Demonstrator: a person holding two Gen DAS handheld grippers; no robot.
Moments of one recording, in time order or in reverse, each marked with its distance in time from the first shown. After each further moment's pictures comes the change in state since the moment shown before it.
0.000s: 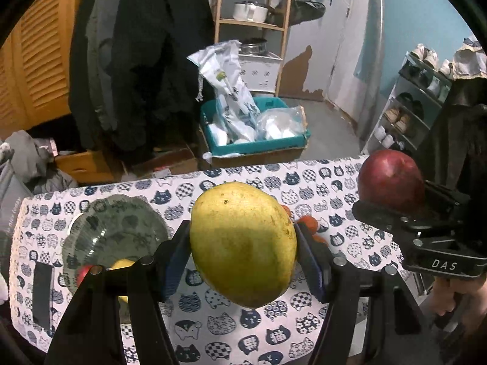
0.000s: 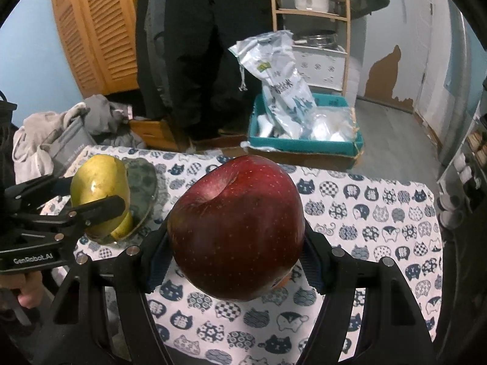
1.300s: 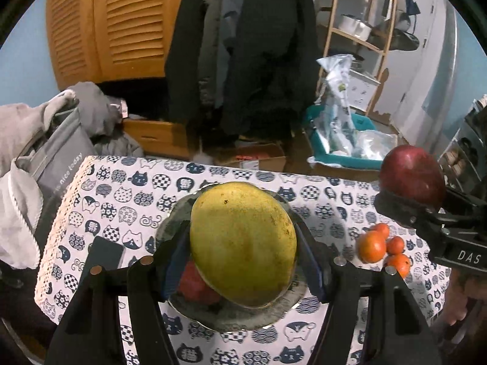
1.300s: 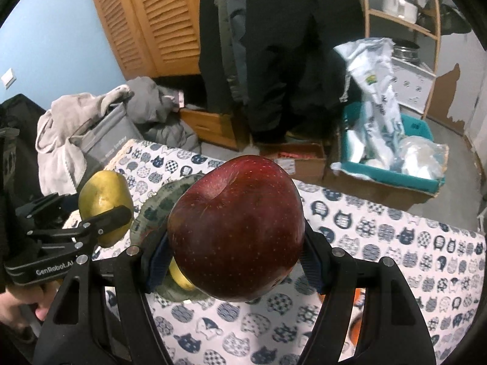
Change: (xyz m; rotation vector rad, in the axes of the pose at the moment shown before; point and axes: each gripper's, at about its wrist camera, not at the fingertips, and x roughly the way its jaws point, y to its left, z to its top) left arm -0.006 0.181 -0.014 -0.229 0.022 0.216; right arm 0.109 0.144 0.069 -0.103 0.076 0.177
